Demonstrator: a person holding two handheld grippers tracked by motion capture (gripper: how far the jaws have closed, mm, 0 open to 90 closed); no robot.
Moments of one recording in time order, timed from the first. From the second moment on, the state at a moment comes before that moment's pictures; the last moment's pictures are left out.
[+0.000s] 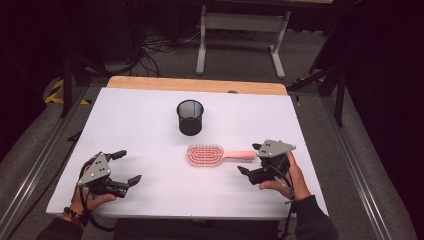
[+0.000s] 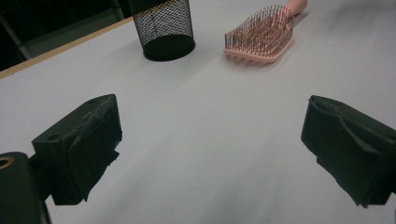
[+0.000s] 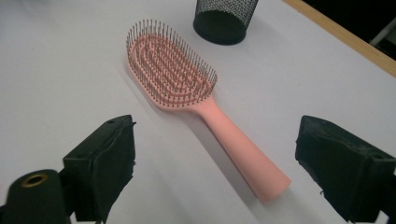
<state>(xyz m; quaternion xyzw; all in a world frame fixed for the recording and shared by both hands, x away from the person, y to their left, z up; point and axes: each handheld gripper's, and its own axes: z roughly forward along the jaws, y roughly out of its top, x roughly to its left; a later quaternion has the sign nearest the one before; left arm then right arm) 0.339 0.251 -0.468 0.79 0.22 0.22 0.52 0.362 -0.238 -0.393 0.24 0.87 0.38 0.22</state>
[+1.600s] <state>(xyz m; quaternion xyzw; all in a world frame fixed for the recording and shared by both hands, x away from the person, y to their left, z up) 0.334 0.251 -0.465 0.79 0.21 0.21 0.54 0.470 -0.136 -0.425 0.06 1.00 0.04 0.06</state>
